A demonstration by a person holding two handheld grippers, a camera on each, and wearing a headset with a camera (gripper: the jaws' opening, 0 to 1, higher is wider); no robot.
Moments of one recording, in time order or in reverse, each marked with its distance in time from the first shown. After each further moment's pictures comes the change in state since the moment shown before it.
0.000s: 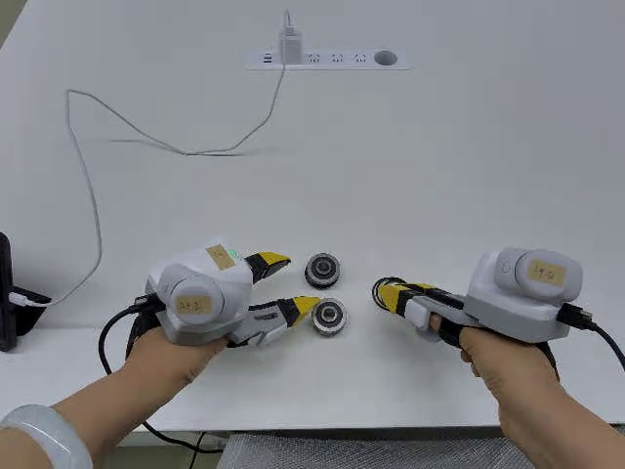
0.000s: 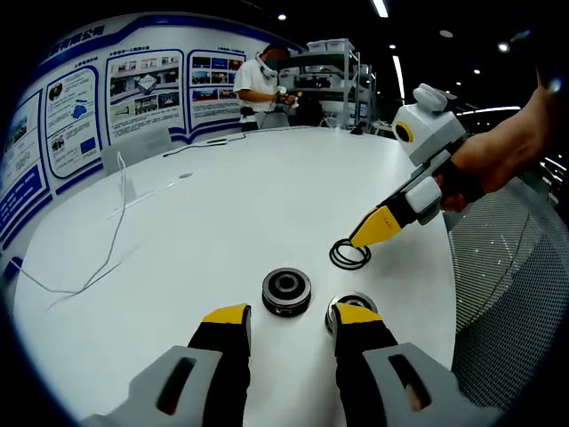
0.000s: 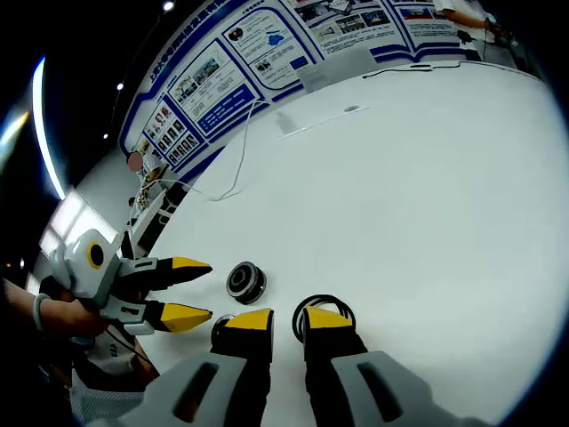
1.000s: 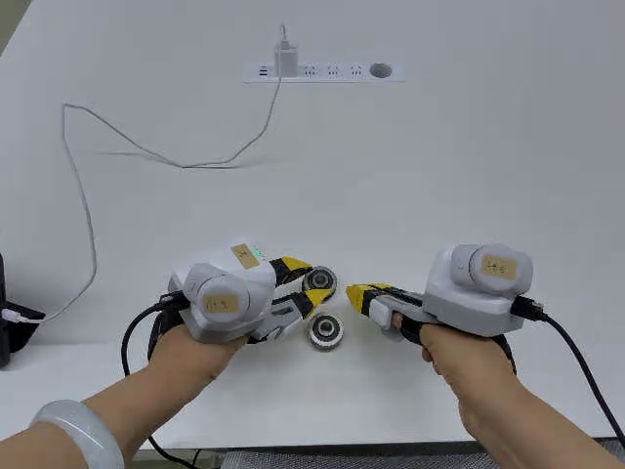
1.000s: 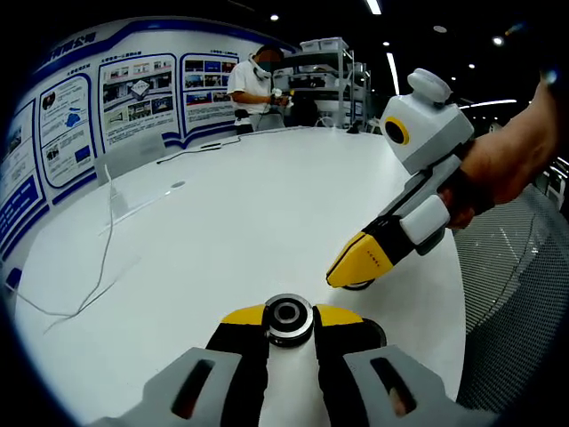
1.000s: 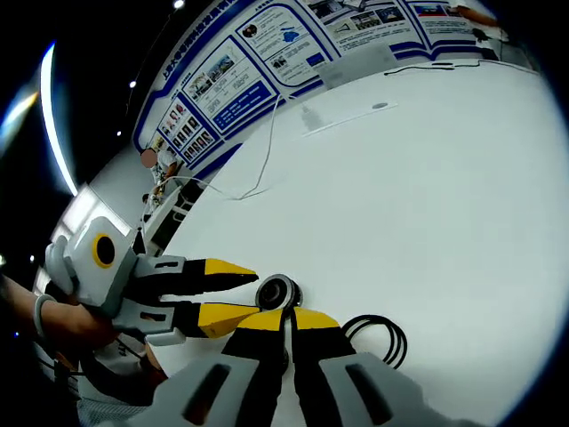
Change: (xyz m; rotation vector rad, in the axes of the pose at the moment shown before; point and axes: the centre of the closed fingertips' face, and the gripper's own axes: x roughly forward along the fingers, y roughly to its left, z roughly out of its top) left arm 0.022 -0.001 0.018 0.036 0.001 -0.009; right arm 0.023 0.028 0.007 -0.015 0.014 0.067
